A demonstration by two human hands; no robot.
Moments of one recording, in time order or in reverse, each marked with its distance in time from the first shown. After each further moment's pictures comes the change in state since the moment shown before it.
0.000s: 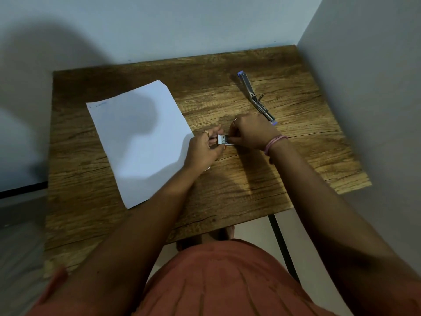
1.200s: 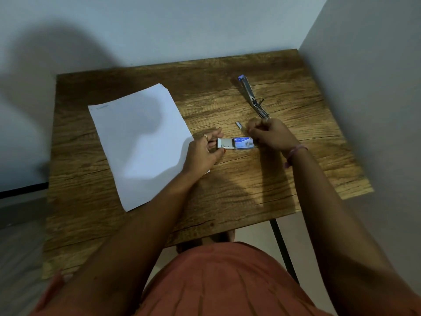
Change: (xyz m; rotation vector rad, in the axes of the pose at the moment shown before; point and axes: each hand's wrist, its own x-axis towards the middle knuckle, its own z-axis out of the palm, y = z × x) left_hand -0.001 0.001 0.000 0.004 0.015 -0.011; right_hand -0.022 0.048 0.017 1.077 0.083 0.365
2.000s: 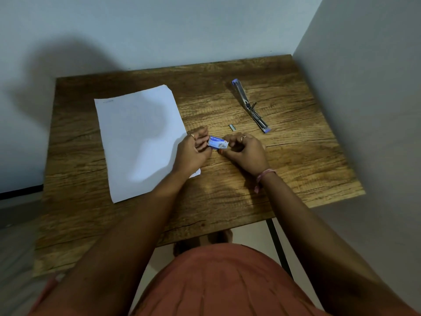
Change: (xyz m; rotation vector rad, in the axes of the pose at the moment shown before) left_hand 0.001 0.004 -0.005 -0.109 0.053 -0.105; right_hand -0.024 0.014 0.055 -0.266 0.229 -0.212
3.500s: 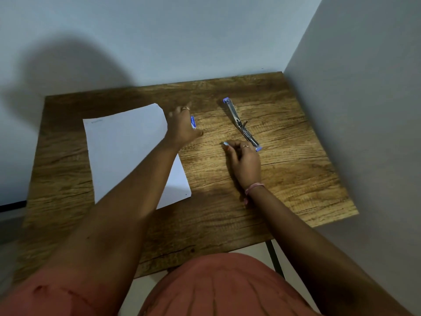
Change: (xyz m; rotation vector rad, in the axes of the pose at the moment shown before) left_hand 0.107 0.056 -0.012 0.779 0.070 0.047; right_hand 0.030 0.018 0.005 0.076 0.258 0.032
